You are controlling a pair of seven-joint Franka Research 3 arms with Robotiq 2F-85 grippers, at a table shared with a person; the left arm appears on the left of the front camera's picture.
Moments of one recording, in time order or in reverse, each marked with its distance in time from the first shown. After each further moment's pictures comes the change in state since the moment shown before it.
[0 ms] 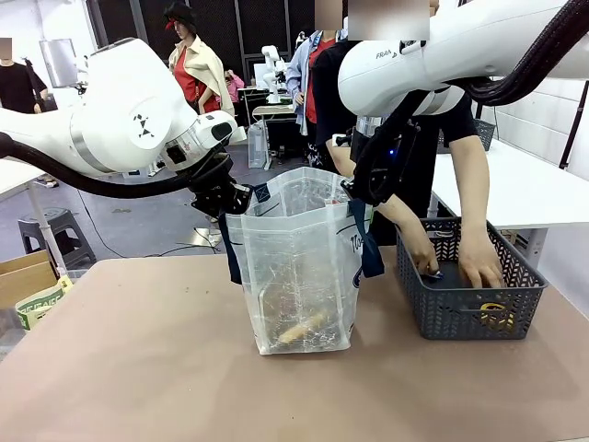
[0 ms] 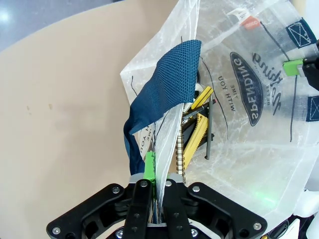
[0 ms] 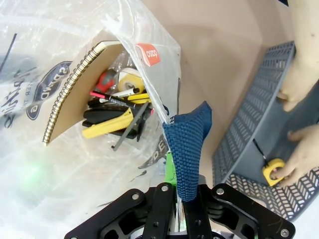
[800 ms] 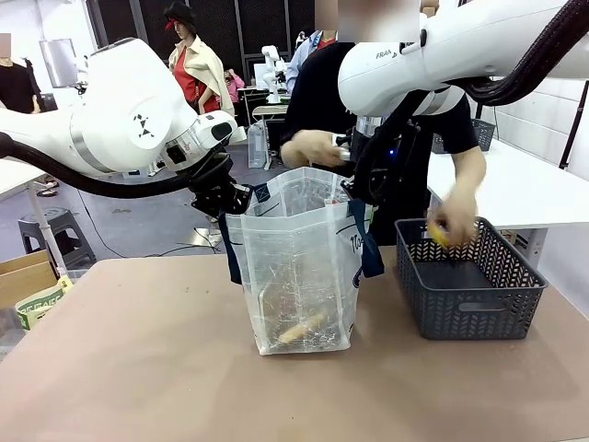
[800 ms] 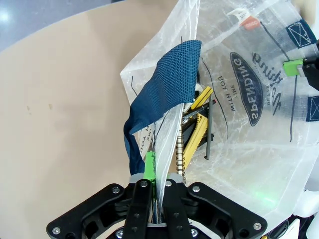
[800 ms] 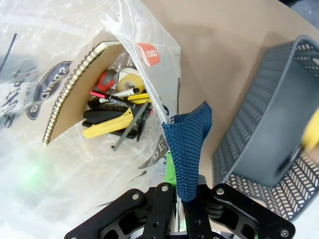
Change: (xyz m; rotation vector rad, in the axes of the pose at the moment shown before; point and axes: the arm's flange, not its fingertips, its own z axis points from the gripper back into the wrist) left arm 0.000 0.000 0.000 0.000 0.000 0.000; right arm 0.000 0.000 0.000 0.000 0.000 0.000
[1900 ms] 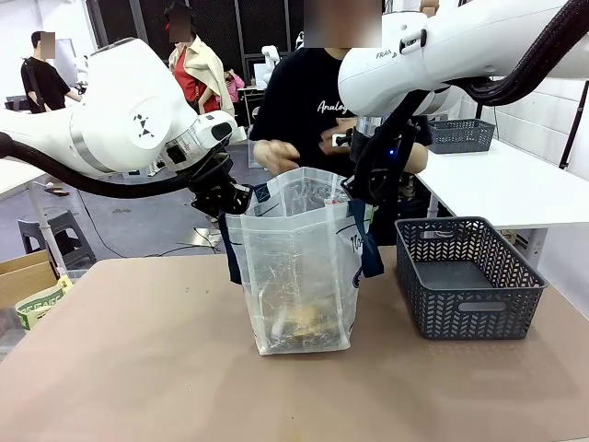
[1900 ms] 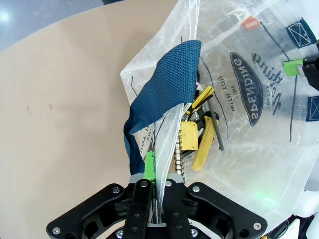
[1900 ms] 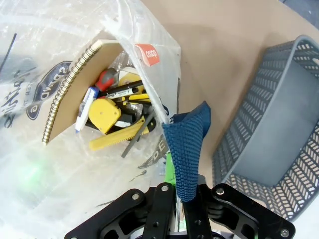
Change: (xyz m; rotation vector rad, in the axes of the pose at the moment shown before) left arm 0.000 0.000 0.000 0.000 0.000 0.000; right arm 0.000 0.000 0.000 0.000 0.000 0.000
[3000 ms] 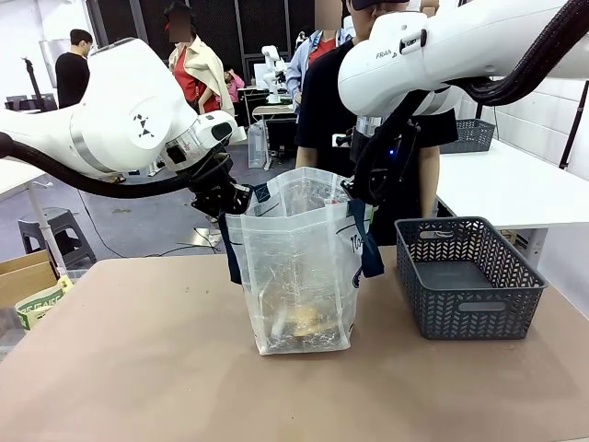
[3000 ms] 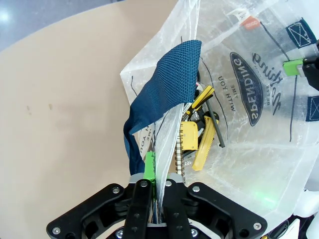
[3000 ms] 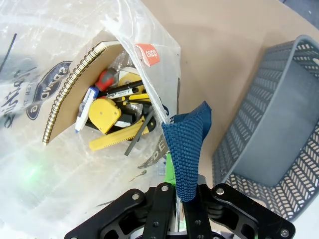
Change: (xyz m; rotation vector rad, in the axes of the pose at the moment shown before) left arm 0.000 0.000 0.000 0.000 0.000 0.000; right arm 0.000 0.000 0.000 0.000 0.000 0.000
